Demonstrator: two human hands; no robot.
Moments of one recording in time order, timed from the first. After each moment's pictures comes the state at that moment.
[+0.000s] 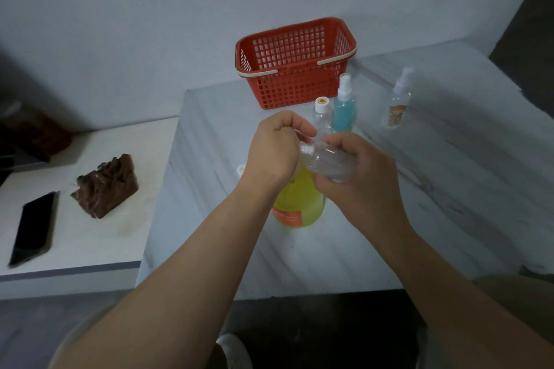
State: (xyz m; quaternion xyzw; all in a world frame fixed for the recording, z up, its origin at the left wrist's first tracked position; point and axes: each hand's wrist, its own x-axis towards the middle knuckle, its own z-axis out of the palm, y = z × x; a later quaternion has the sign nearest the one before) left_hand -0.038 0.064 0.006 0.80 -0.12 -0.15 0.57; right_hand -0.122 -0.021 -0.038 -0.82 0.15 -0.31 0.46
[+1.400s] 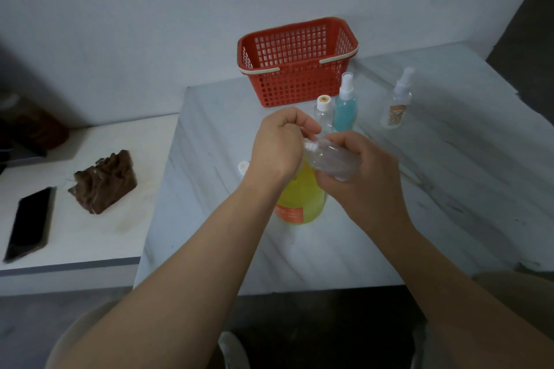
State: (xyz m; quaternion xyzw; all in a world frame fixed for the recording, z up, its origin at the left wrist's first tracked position) left_hand -0.041 0.064 0.008 0.79 -0.13 -0.14 0.58; right_hand -0.125 -0.020 -0.039 -0.82 0.14 -0.31 0.46
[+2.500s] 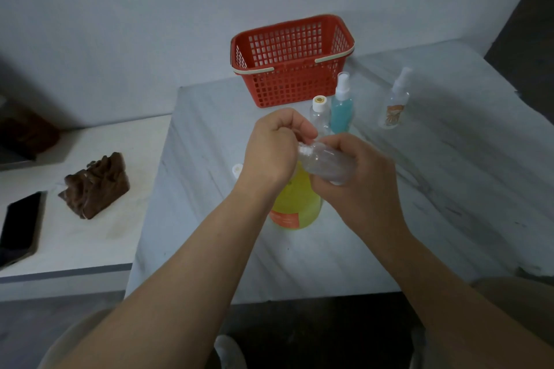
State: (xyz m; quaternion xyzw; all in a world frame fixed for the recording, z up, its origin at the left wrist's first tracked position) left_hand -0.038 0.063 0.006 0.79 -0.14 -0.13 0.58; right_hand -0.121 -0.021 -0.042 -0.82 0.14 -0.31 0.45
